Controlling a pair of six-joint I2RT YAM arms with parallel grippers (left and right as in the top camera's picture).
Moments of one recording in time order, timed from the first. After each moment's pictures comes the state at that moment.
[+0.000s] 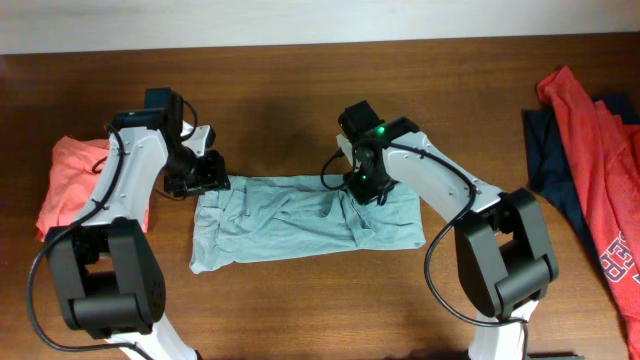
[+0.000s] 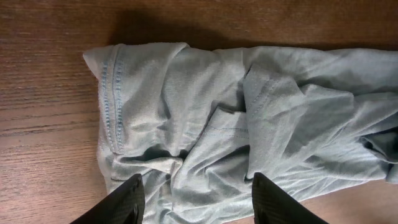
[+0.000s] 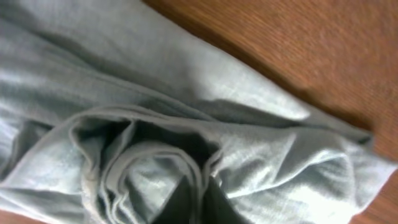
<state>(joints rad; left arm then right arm) 0.04 1.91 1.48 -1.10 0.24 0.00 0.45 2.00 1.49 -0.95 0.01 -0.05</state>
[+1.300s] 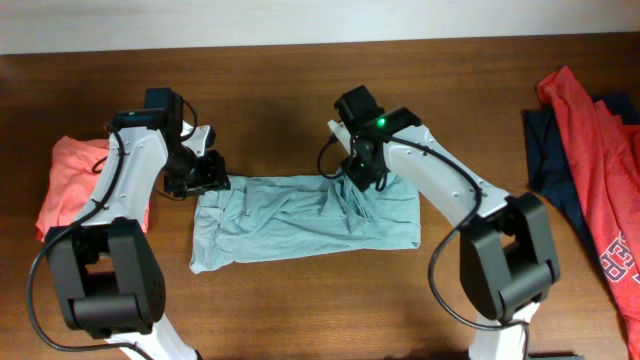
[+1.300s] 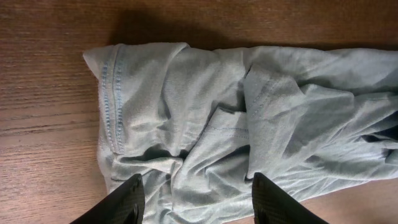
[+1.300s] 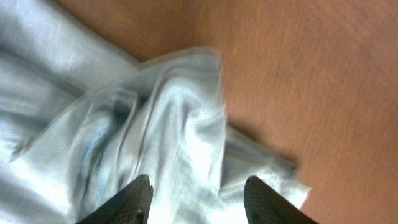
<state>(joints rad) 0.04 1.91 1.48 -1.10 0.24 0.00 0.46 1.98 1.57 -0.96 0.09 -0.17</state>
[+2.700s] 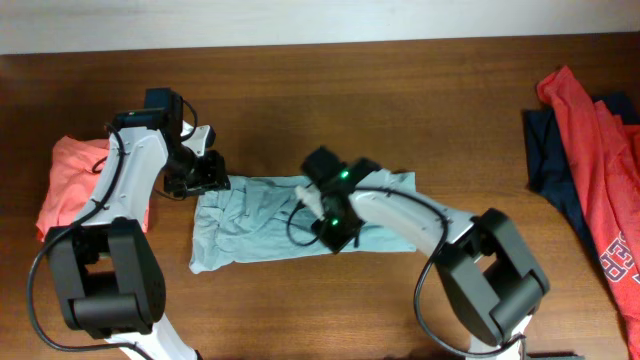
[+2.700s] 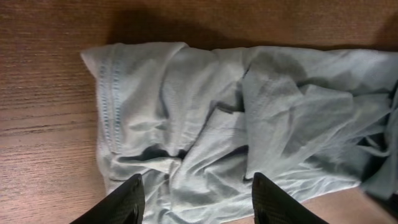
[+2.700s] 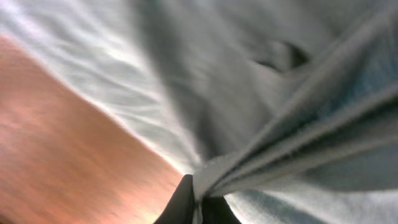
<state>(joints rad) 0.04 1.91 1.48 -1.10 0.24 0.00 0.69 1.94 1.33 -0.90 -0.19 -0.08</state>
